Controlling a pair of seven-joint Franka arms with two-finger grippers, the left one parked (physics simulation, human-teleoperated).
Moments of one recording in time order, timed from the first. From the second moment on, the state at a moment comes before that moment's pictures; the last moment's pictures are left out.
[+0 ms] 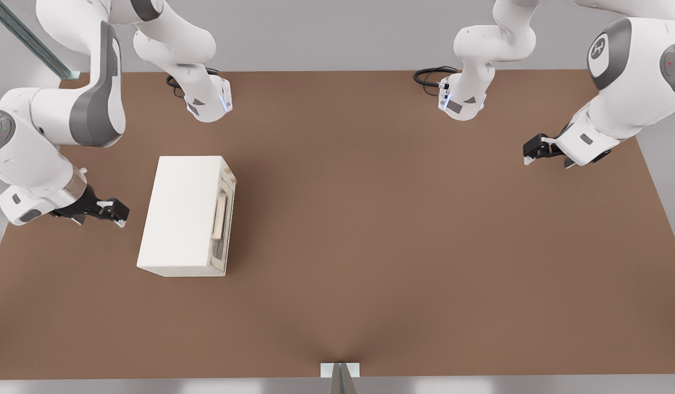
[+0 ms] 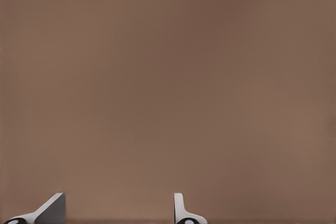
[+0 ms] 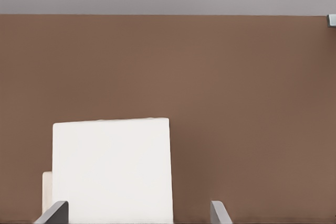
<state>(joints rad) -0.02 0.23 0.05 -1.37 -0.11 1.67 0.08</state>
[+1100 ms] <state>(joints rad) 0.56 0.66 0.06 -1.43 -0.71 1.30 0.61</state>
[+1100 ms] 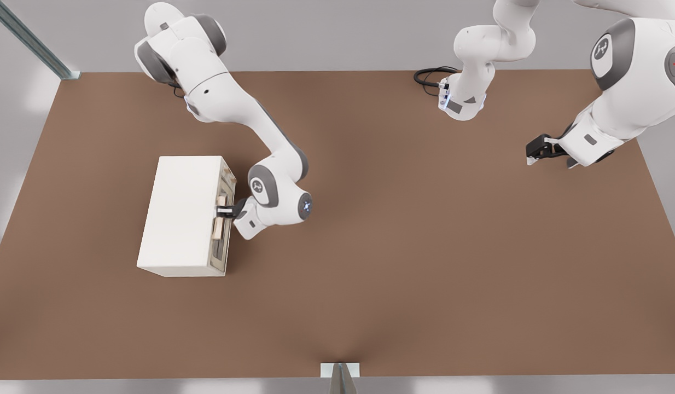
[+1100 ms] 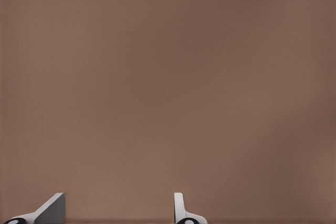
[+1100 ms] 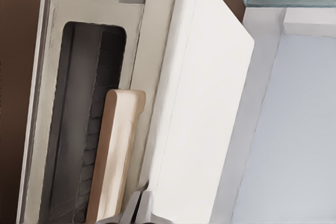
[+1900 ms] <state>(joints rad) 0.69 0.82 0.06 -1.05 -0.46 1.33 0.91</state>
